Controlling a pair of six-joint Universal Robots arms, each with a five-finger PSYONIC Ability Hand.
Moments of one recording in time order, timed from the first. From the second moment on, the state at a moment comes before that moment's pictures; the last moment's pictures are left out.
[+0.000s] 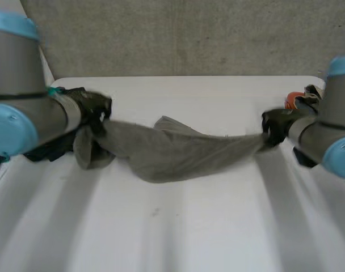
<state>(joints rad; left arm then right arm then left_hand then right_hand) 4.36 -2.18 -0.85 2.56 -1.54 3.43 1.84 -0.94 1.08 0.31 1.52 2.93 1.14 1.19 1.18 1.19 0.98 1.13 1.17 1.18 1.19 0.99</state>
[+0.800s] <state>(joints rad) 4.32 -2.28 -0.33 3.02 -1.64 3.53 1.95 -0.88 0.54 -0.22 1.71 2.52 1.14 1.20 1.19 1.19 0.98 1.13 1.17 1.19 1.19 1.00</state>
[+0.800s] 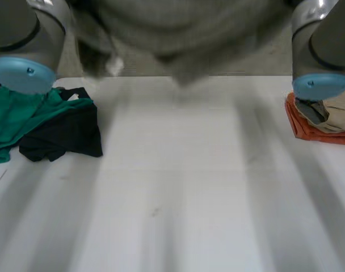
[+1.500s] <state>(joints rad) 4.33 -2.09 -1.15 2.78 -1.57 3.34 1.88 -0.93 1.38 -0.09 1.46 2.38 0.50 0.51 0.51 0.50 0.32 1.13 1.17 1.19 1.19 1.00</state>
